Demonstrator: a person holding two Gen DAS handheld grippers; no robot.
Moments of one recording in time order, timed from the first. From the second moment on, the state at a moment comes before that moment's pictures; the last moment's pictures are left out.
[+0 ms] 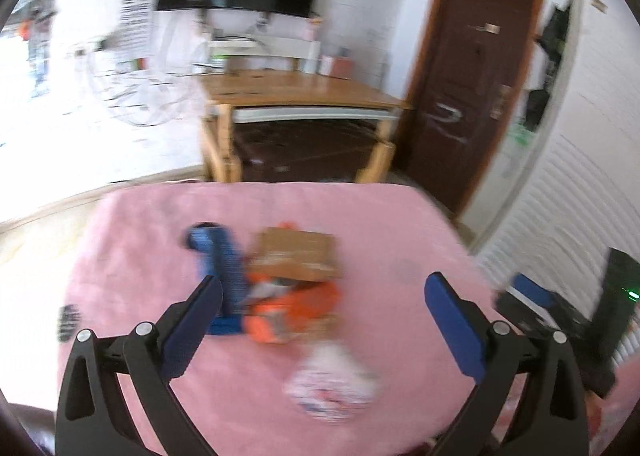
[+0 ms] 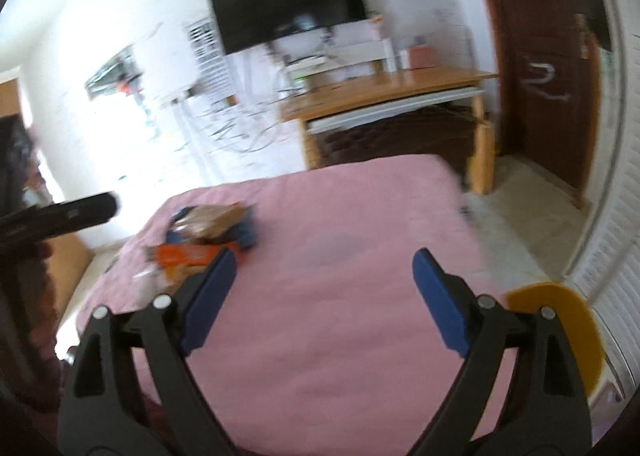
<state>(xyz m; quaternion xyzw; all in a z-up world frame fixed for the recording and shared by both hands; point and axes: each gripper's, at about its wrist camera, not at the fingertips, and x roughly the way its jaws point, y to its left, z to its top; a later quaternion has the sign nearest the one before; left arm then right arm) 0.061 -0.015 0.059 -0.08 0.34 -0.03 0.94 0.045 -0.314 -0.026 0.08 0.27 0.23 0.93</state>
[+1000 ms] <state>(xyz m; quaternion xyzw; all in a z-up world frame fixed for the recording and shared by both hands) 0.152 0.061 -0.041 -0.12 0.44 0.01 0.89 0.007 -0.144 -0.051 -0.06 0.34 0.33 0.88</state>
